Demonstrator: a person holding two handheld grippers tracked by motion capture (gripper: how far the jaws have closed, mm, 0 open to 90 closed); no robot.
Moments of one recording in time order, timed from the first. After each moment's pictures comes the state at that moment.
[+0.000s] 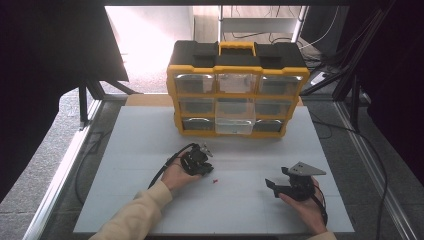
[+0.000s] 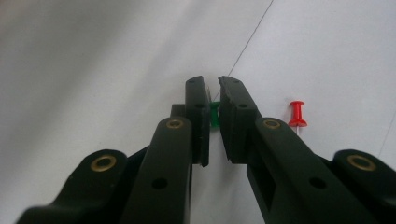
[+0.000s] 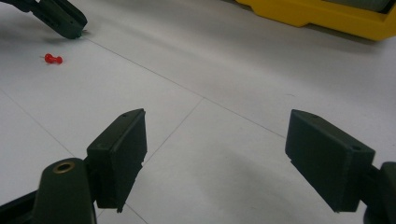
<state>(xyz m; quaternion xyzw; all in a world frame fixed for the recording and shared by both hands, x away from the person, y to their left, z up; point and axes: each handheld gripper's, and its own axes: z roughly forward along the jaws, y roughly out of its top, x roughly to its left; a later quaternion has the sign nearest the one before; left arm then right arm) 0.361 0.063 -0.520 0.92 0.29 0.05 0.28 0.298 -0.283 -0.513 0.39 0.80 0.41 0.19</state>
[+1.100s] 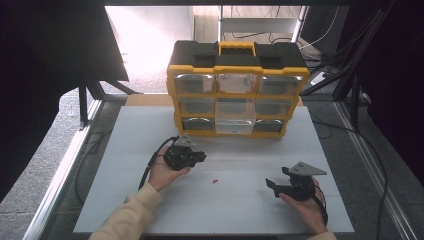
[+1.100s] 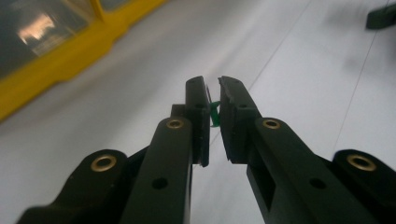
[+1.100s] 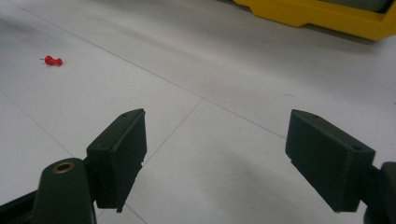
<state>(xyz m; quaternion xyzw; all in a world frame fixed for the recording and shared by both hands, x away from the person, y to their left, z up) 0.344 0.111 -0.479 0.85 0.32 0.09 0.42 0.298 -0.284 -0.513 0.39 0.80 0.41 0.19</state>
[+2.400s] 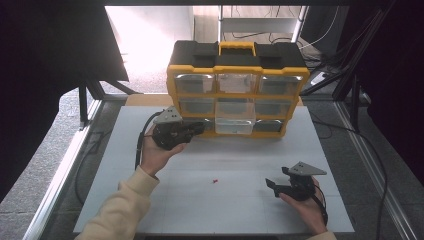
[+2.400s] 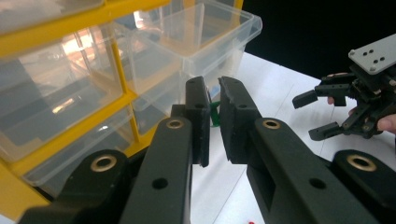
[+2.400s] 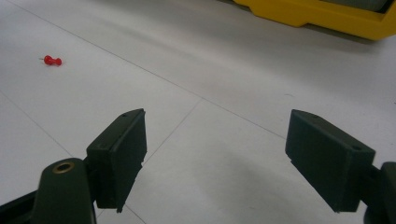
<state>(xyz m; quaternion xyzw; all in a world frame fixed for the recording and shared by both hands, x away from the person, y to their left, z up) 0.342 0.125 -0.384 0.79 0.29 0.15 0.52 0.298 -0.284 -0.513 0.39 0.80 0.41 0.19</state>
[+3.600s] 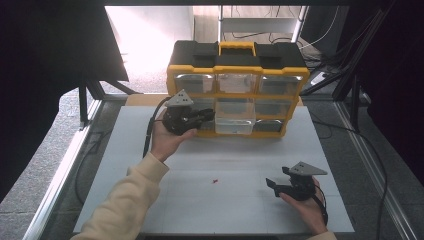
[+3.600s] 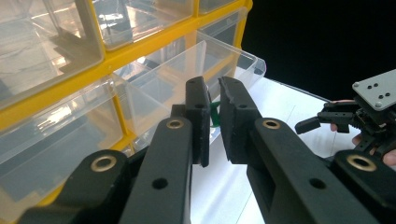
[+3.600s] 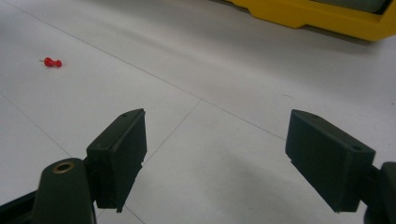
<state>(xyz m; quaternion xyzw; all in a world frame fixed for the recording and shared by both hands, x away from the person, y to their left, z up) 0.369 0.100 -0.358 0.79 0.29 0.15 0.52 0.298 -0.285 -0.512 0.39 0.80 0.42 0.19</state>
